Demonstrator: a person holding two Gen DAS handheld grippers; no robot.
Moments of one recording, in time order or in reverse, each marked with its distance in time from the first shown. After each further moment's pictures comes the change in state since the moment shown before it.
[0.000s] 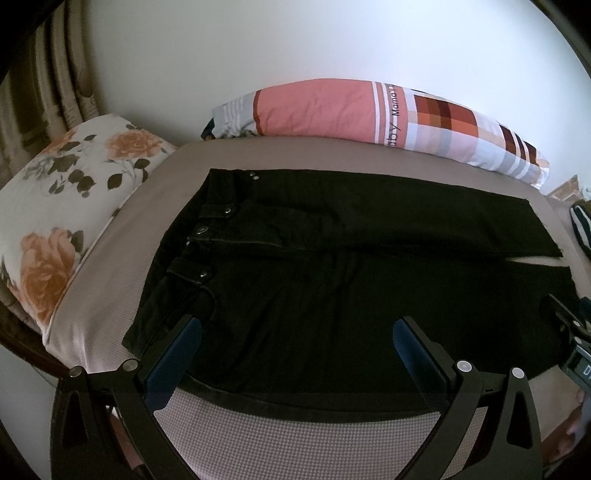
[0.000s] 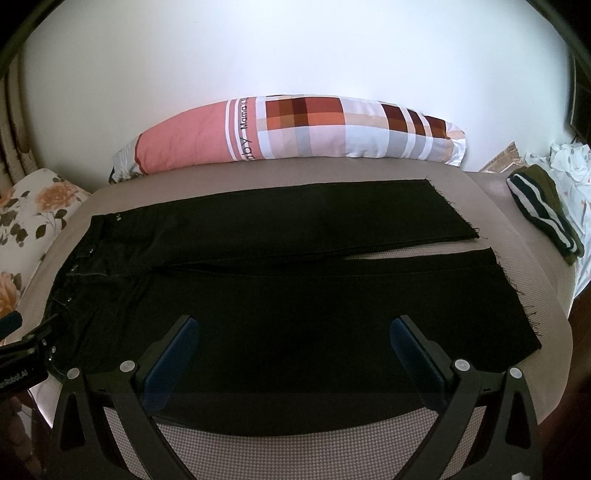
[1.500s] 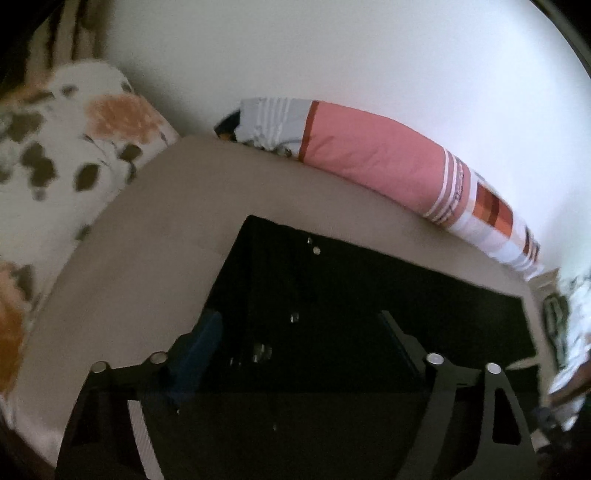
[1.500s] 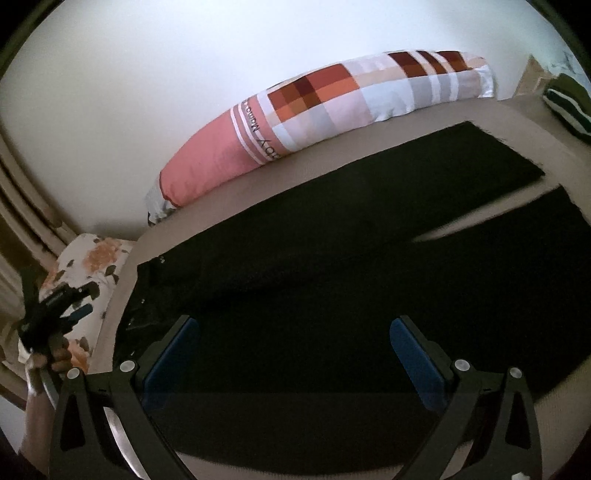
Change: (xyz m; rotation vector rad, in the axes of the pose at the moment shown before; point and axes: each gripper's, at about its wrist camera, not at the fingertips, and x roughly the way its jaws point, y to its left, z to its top) left arm 0.120 0.176 0.134 -0.237 0.045 -0.269; right arm 0.056 -0.022 0.020 0.265 0.052 0.311
